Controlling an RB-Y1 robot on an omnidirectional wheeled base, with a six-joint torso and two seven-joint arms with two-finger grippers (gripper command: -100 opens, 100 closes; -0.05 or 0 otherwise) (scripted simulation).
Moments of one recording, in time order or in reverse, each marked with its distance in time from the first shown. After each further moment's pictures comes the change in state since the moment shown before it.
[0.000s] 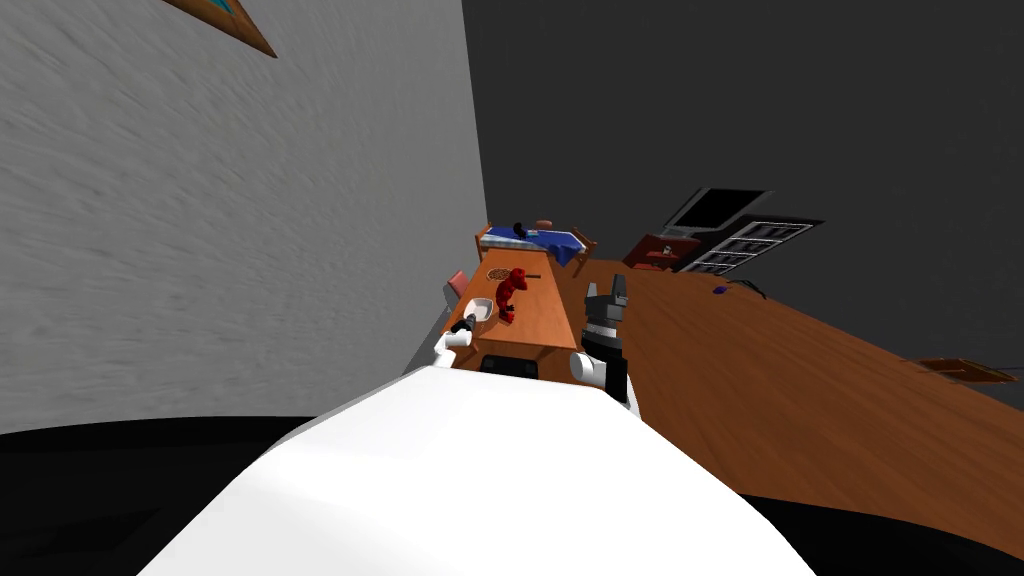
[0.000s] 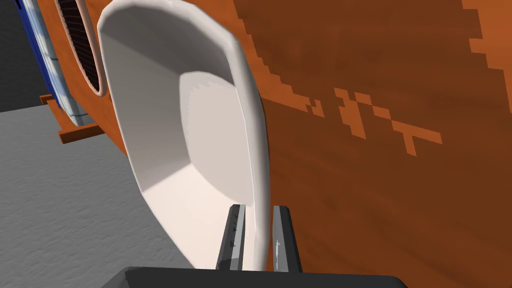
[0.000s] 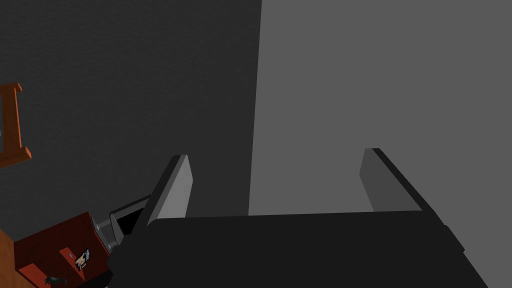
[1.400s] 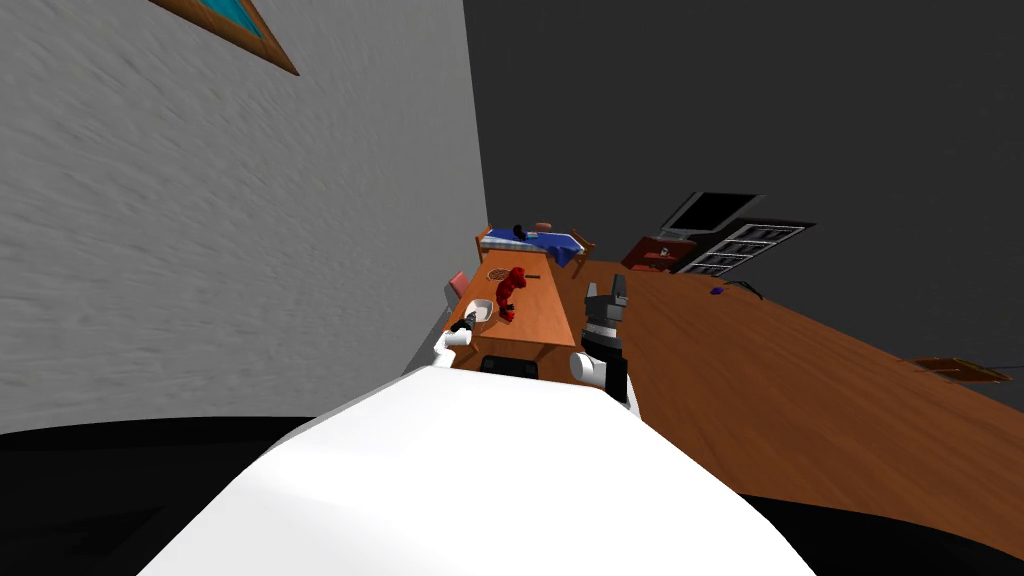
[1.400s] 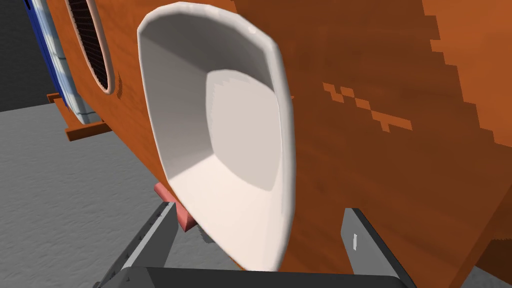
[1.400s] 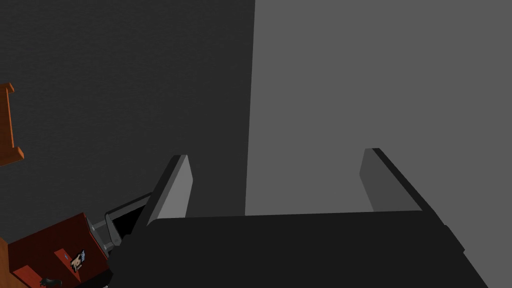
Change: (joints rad) left arm 0.004 -0.002 0.001 -0.030 0.000 0.029 -0.003; right arm 0.000 0.000 0.000 0.000 0.000 0.000 0.000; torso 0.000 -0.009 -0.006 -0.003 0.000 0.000
